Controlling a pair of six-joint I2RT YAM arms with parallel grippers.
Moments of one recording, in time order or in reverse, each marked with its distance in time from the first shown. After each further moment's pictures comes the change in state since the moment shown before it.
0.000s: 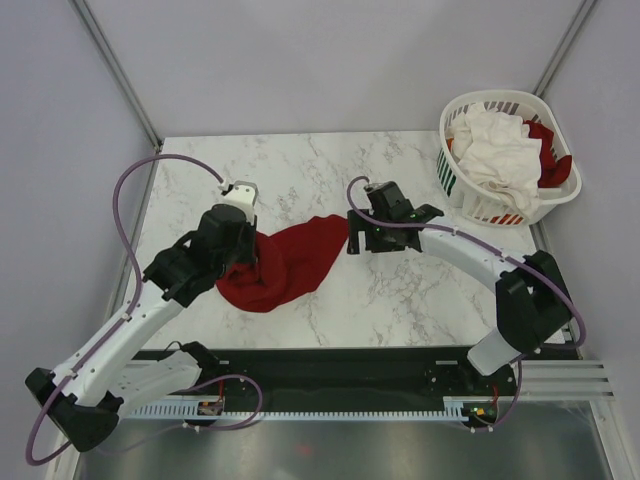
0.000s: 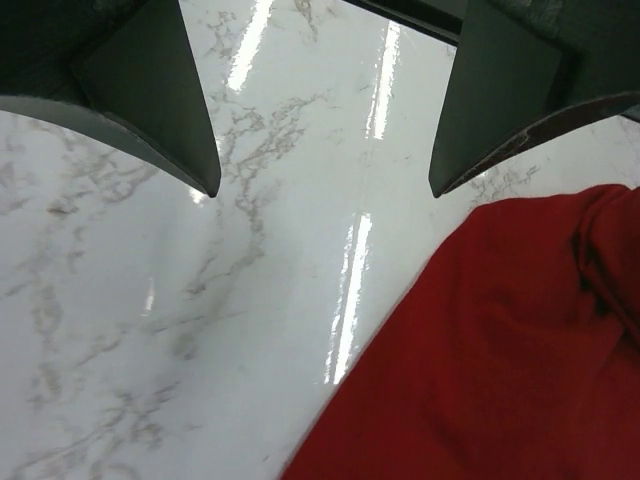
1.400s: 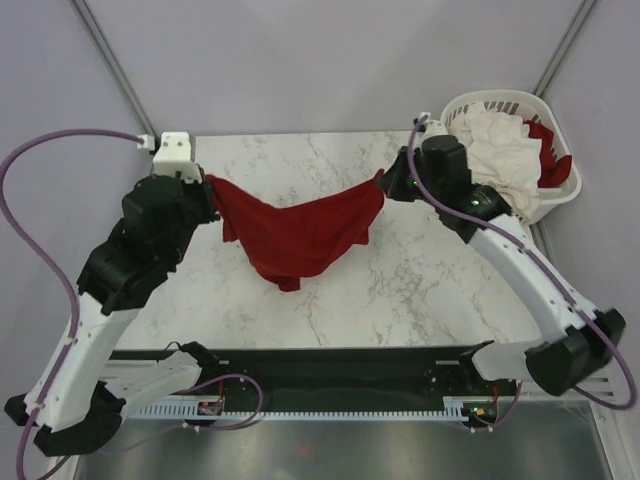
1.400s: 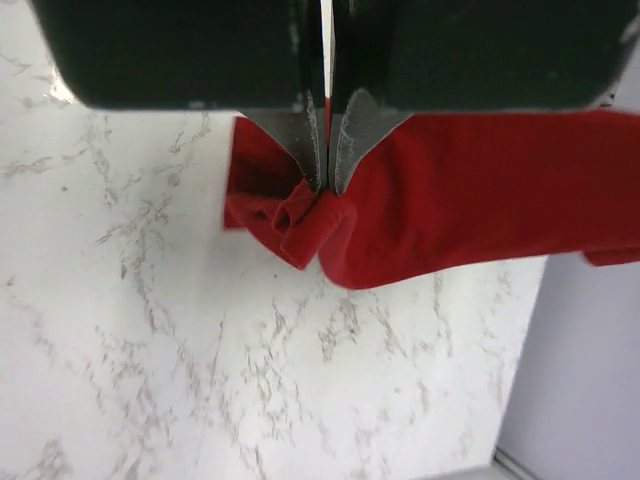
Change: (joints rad) left arm 0.027 -0.020 0.393 -0.080 -0.198 0.046; right arm -0.089 -0.149 0.253 0.027 -0.009 0.059
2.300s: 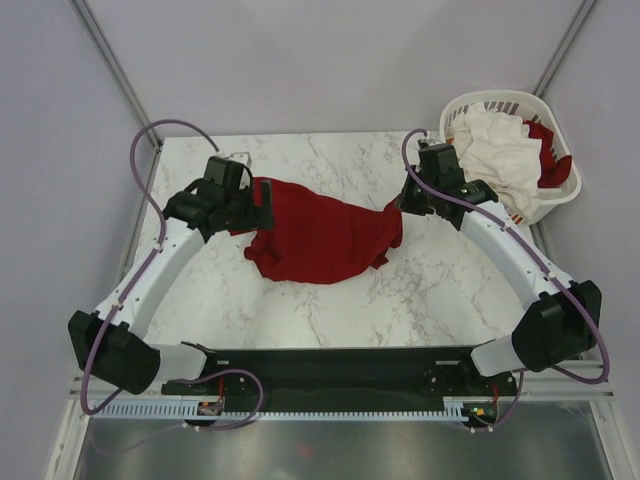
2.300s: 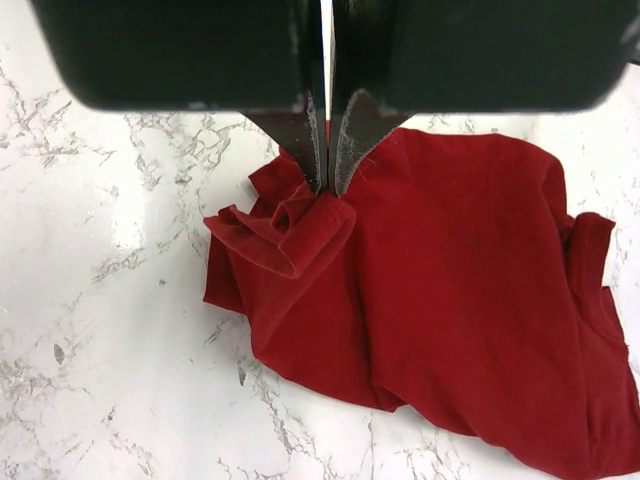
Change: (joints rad) left arm 0.248 0.423 -0.127 -0.019 0.479 -0.136; right arm -0.129 0.035 -0.078 -0.114 0.018 -0.014
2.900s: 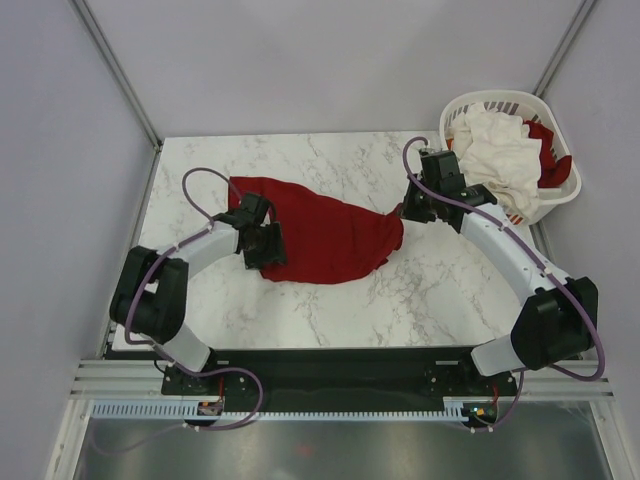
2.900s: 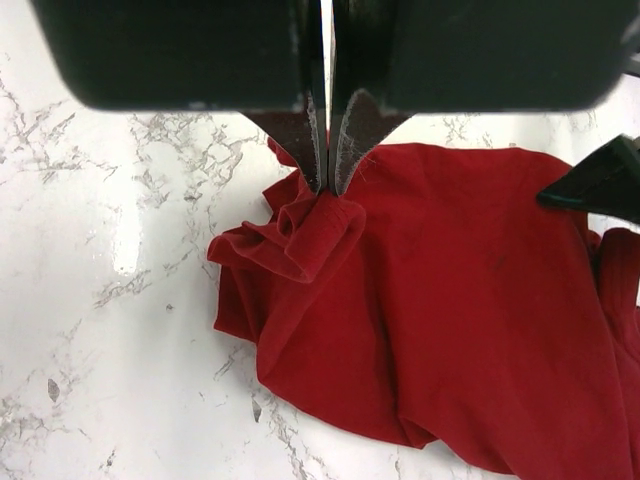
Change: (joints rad) left arm 0.009 0.207 -0.368 0.300 0.149 -0.204; right arm -0.031 0.013 -0.063 0.010 -0.050 -0.014
